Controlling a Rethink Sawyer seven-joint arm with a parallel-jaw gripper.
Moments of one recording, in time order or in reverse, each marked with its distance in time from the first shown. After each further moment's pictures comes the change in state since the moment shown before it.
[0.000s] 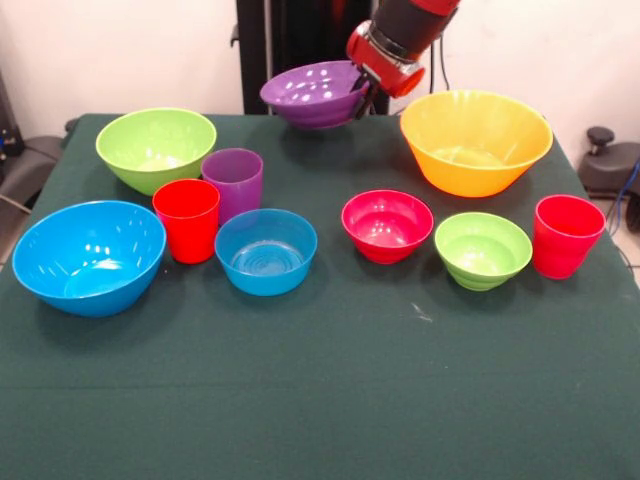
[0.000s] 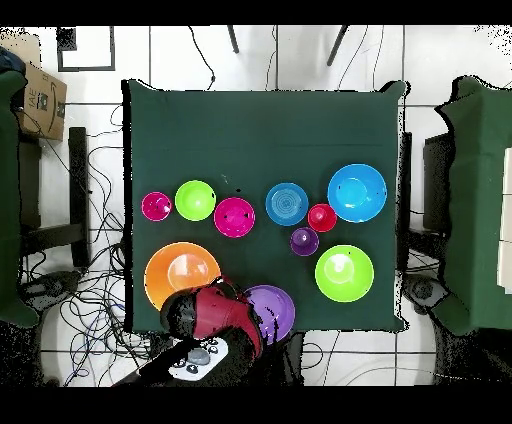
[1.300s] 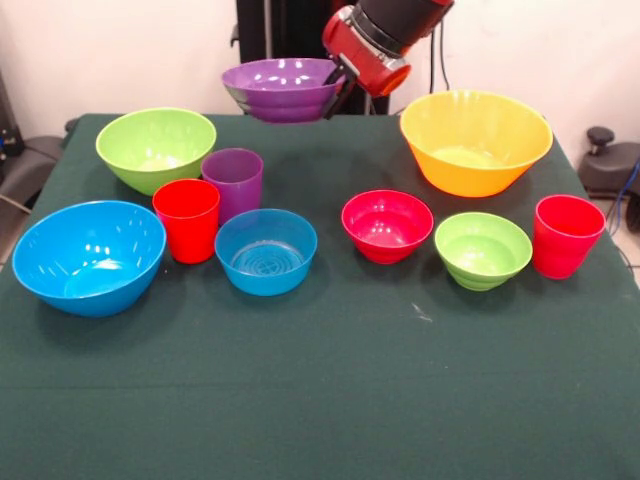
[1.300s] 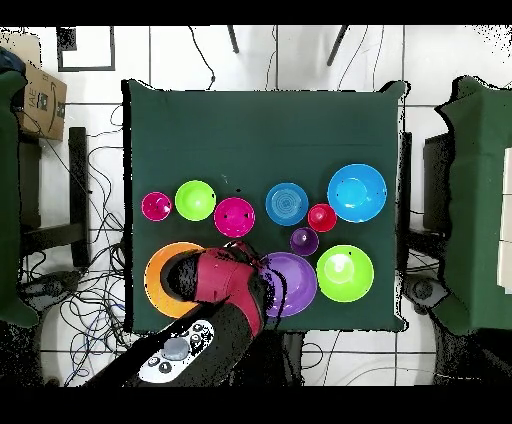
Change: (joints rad) arm 0.052 0.045 -0.191 -0.247 -0.001 0.196 0.000
